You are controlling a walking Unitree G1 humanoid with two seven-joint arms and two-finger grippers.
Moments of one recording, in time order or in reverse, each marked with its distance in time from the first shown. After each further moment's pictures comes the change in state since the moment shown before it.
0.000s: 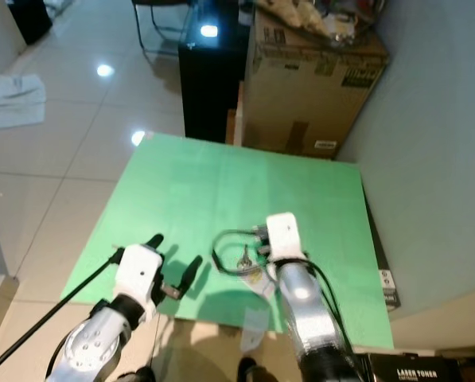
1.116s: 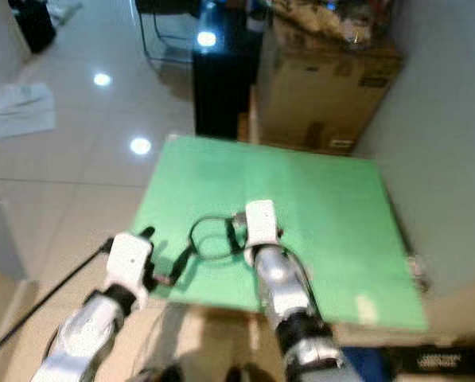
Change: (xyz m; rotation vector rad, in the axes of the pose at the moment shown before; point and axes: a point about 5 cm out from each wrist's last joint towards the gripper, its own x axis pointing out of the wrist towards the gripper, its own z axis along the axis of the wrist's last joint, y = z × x) left arm 0.008 0.013 0.000 -0.037 -0.004 0.016; right arm 0.021 0.017 0.009 0.038 -0.027 0.031
